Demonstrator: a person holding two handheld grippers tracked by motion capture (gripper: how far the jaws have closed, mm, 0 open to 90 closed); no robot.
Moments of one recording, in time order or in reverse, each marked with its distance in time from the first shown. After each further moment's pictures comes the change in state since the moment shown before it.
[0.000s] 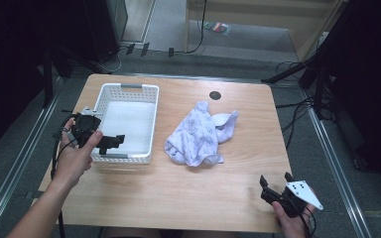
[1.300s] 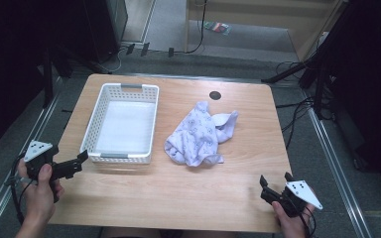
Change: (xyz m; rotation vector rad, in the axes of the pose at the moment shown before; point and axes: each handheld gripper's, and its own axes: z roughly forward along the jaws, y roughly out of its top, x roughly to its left) left arm 0.061 -0.110 -0.031 -0.350 0.112 -0.154; right arm 0.000 0.000 0.000 0.006 -0.002 -0.002
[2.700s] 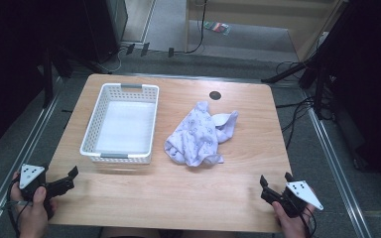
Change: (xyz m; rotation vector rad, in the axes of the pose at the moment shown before) left arm 0.037 -0.072 0.004 -0.058 0.093 0.010; right arm -0.001 0.000 -0.001 -0.008 0.002 0.001
